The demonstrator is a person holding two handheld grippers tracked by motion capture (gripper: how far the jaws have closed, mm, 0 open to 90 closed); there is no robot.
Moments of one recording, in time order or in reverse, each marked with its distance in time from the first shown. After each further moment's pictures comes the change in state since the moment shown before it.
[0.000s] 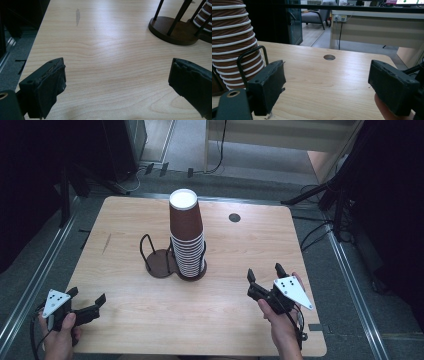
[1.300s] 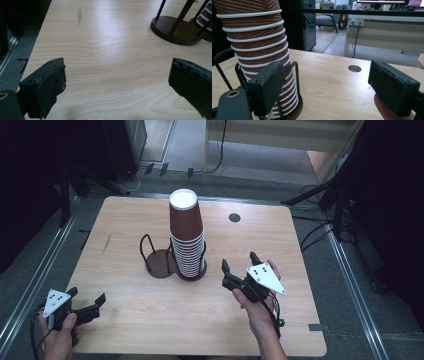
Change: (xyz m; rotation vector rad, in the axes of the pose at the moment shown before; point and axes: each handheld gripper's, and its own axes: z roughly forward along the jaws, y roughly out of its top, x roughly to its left) left arm 0.000 0.000 0.000 0.005 0.009 0.001; right arm 0.053 0.022 0.031 -0.015 0.101 0.000
